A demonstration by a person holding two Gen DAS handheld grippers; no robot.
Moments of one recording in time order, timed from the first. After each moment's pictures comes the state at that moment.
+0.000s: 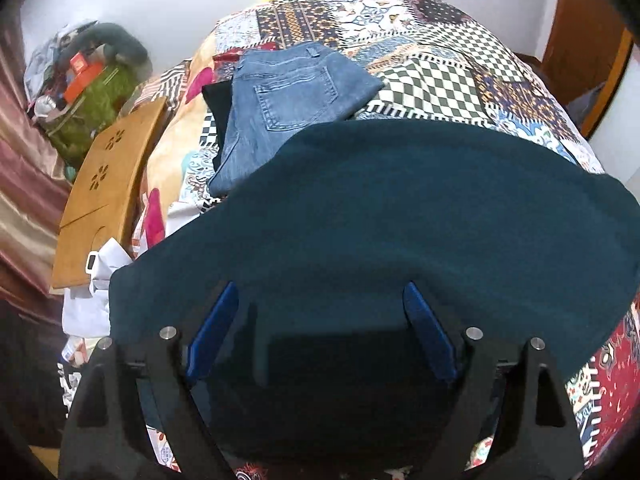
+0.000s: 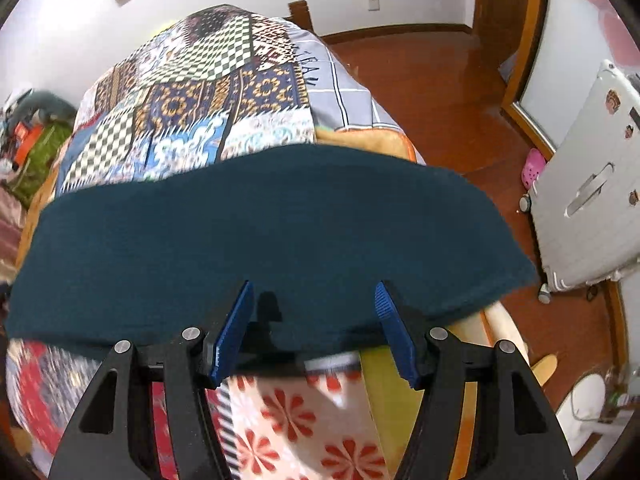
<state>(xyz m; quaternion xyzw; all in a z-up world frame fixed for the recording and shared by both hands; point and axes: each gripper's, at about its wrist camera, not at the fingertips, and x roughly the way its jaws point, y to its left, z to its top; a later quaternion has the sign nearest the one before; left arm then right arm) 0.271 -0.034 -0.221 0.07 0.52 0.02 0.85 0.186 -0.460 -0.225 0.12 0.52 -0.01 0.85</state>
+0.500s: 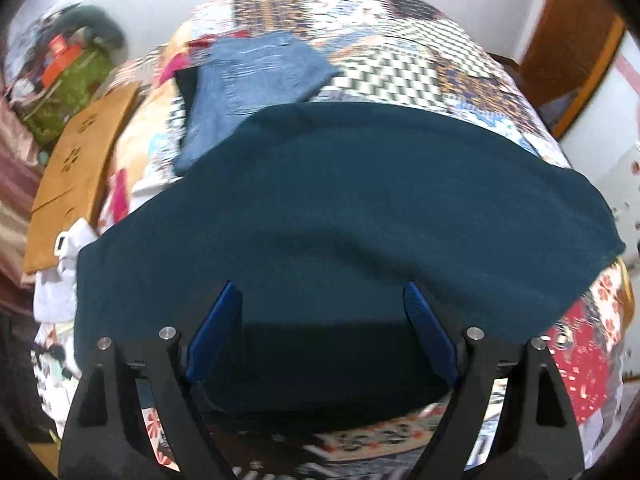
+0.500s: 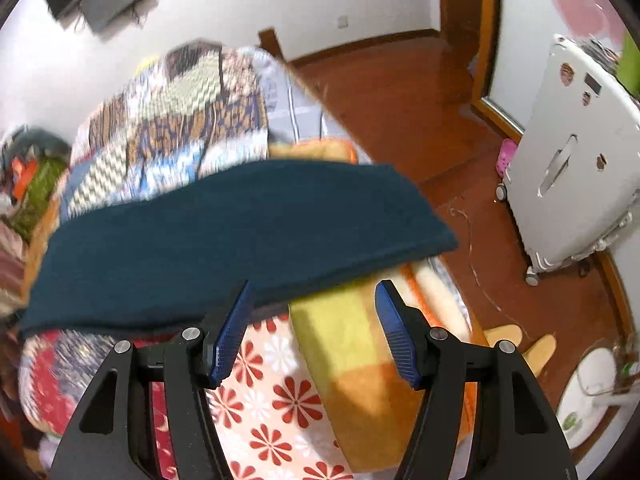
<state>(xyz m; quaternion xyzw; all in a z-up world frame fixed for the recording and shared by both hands) 0.256 -0.058 -0.219 0.03 0.54 -0.04 0.84 0.149 -0.507 -0.194 0.19 0.47 -0.05 0.86</state>
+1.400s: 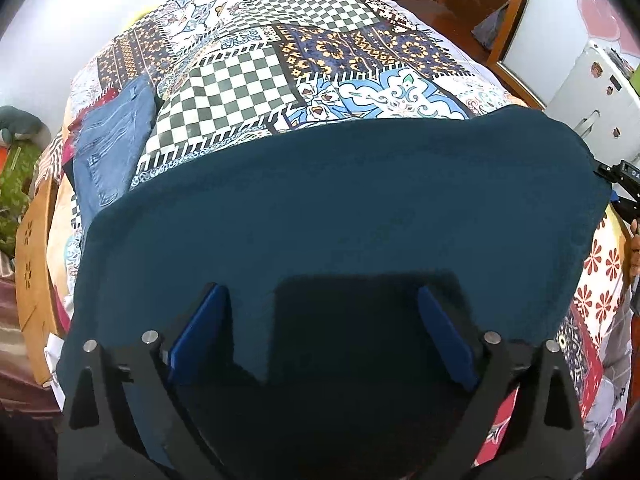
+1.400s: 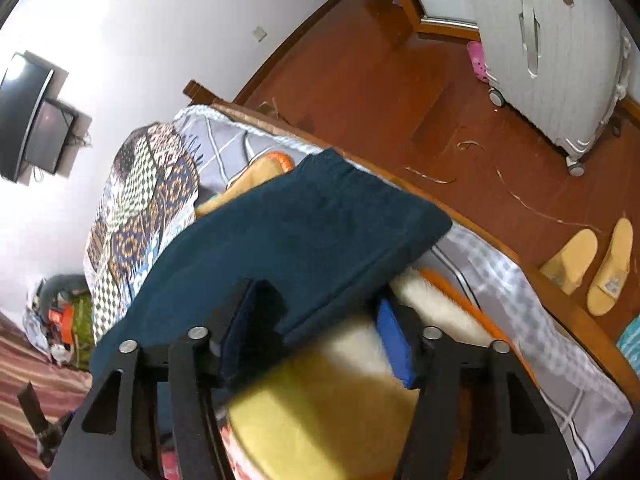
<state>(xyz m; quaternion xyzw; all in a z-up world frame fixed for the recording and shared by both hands) 0.318 -0.202 -0.242 0.15 0.56 -0.14 0.80 0.174 -0.574 -0.284 0.41 0.43 -0.10 0.80</state>
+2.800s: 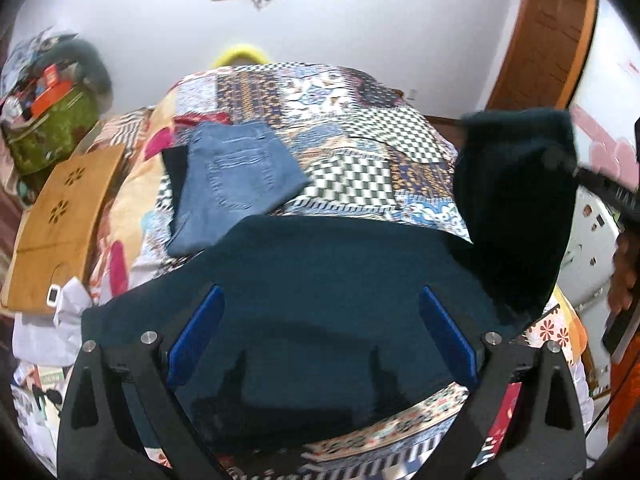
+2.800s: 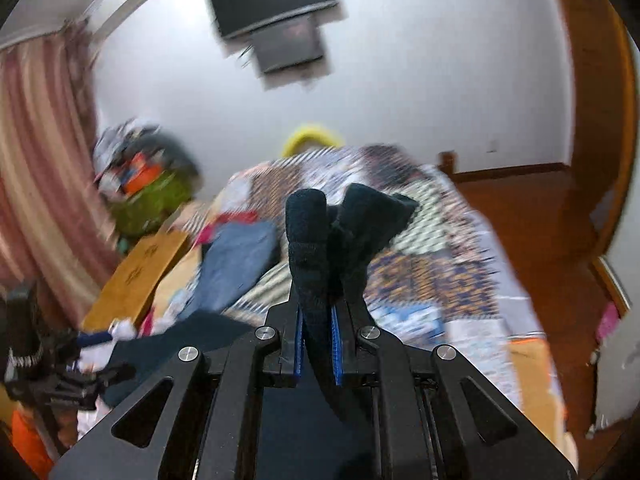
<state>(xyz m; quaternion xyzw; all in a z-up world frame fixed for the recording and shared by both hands) 0.252 -0.032 -0.137 -0.02 0.43 -0.09 0.90 0.256 -0.273 -0.090 0.07 0.33 0.18 0.92</state>
